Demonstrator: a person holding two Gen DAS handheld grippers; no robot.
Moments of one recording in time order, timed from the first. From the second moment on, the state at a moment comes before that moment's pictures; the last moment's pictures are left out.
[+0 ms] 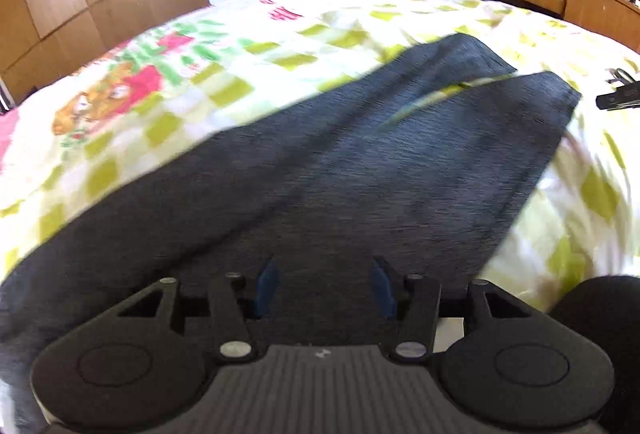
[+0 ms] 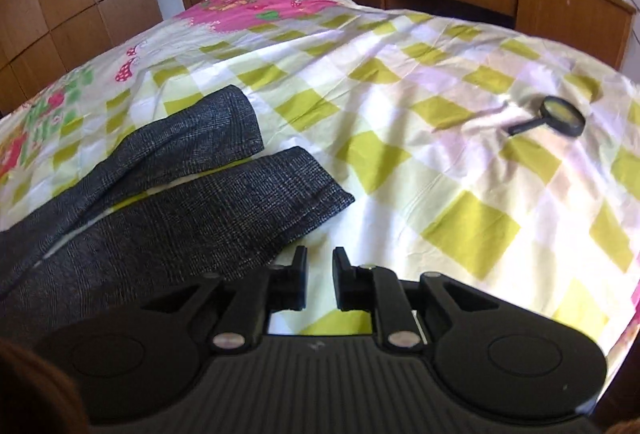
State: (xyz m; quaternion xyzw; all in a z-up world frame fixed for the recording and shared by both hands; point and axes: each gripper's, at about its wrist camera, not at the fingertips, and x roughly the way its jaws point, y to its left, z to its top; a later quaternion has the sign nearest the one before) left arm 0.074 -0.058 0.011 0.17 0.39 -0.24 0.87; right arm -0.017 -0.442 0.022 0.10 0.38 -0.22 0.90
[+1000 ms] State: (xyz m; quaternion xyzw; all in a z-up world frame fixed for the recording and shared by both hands) left arm 0.286 0.290 -0.044 0.13 0.49 -0.13 0.85; right arm 0.292 -0.045 -0.040 -0.24 0.49 0.34 0.77
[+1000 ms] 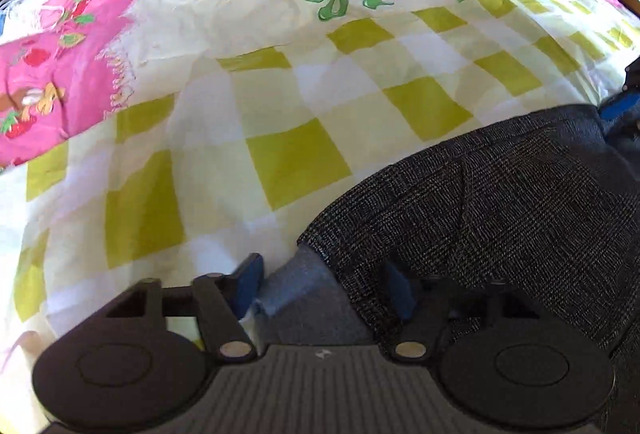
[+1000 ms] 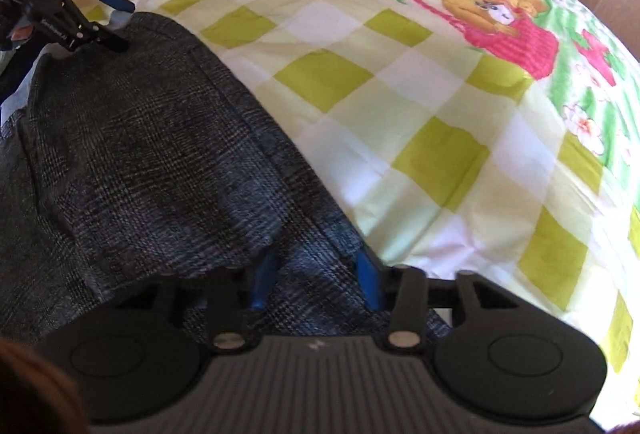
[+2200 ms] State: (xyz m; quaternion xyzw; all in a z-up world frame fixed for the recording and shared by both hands) left arm 0.282 0.322 -0.024 0.08 0.47 -0.15 0.87; right arm 0.308 -0.026 -0.043 -0.26 0.47 0.38 0.75
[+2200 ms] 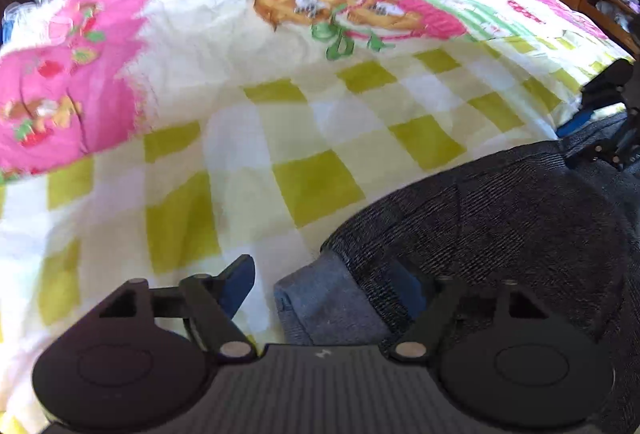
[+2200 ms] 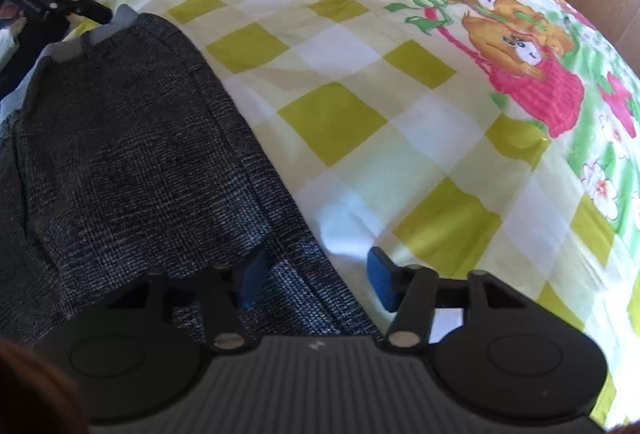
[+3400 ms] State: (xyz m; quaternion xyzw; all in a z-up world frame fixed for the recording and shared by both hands) left arm 0.033 0.309 -0.008 0.04 0.41 -0.07 0.91; right arm 0.021 -0.033 0.004 -0.23 0.45 0.35 0.79
